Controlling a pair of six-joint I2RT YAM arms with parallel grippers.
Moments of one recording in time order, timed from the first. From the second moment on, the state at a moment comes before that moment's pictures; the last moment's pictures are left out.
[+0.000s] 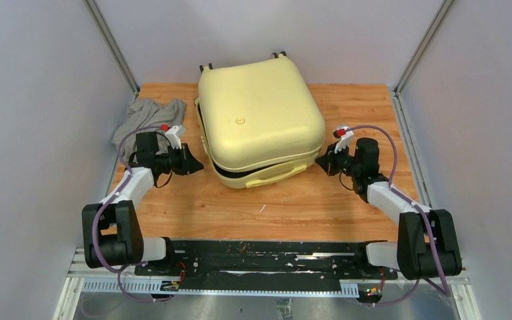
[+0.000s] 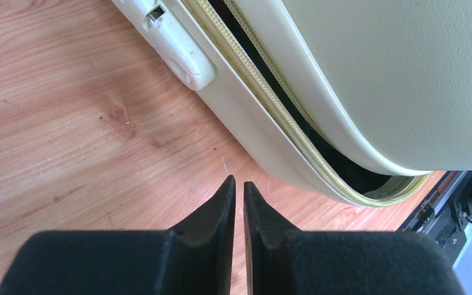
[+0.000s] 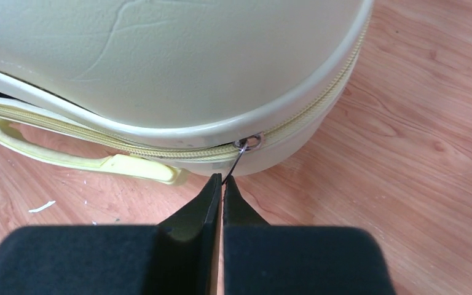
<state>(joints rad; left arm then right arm) 0.13 1.32 0.69 -0.17 0.80 0.00 0.12 1.26 0.52 0.30 -0.59 -0.04</state>
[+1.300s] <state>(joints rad) -0.02 1.43 0.68 0.01 0.76 -0.11 0.20 1.14 0.44 0.43 -0.58 0.11</state>
